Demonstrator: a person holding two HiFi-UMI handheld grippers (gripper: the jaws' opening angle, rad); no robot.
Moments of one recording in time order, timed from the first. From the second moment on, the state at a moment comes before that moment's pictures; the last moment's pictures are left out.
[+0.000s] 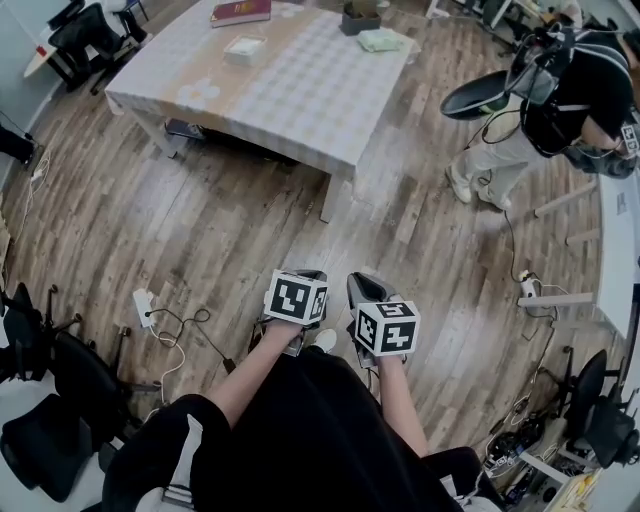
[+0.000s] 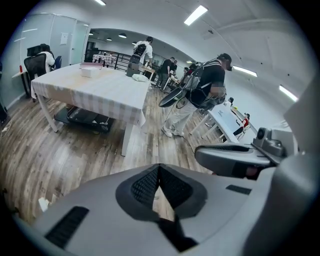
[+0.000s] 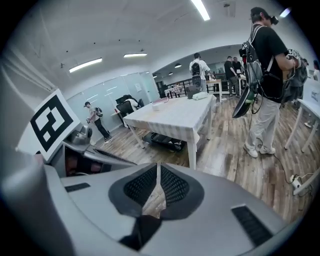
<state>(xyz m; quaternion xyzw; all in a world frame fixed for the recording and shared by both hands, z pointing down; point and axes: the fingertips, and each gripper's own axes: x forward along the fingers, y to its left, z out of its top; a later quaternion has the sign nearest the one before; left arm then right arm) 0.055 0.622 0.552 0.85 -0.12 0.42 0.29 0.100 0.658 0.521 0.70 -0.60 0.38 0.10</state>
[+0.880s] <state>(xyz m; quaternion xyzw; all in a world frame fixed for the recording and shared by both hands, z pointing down) 0.088 0.624 0.545 0.86 -0.14 0.40 0.29 0.132 0.647 0.509 0.68 -0.63 0.35 0.11</state>
